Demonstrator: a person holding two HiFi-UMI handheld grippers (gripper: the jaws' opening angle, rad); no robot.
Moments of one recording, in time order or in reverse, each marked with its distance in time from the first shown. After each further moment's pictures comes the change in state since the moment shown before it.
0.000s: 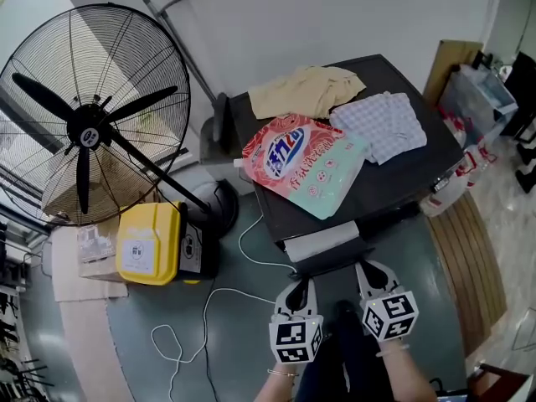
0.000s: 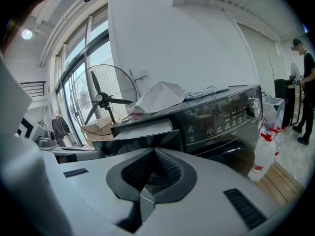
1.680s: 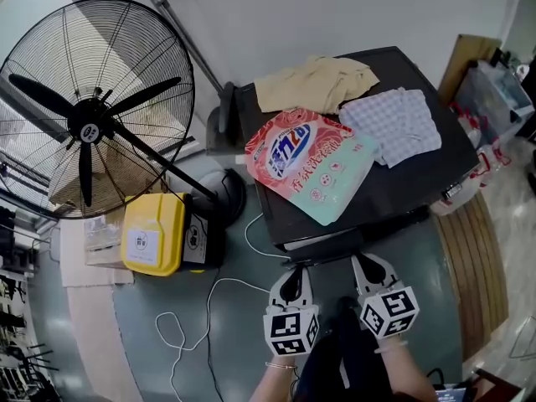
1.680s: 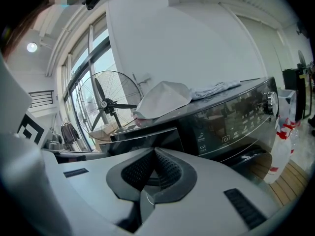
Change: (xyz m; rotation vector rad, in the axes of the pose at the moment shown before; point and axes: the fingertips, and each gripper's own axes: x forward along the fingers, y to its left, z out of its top) left arm 0.027 0.024 0.019 -0.027 -0.015 0.116; right arm 0.034 -0.001 0.019 0.026 -0.035 0.114
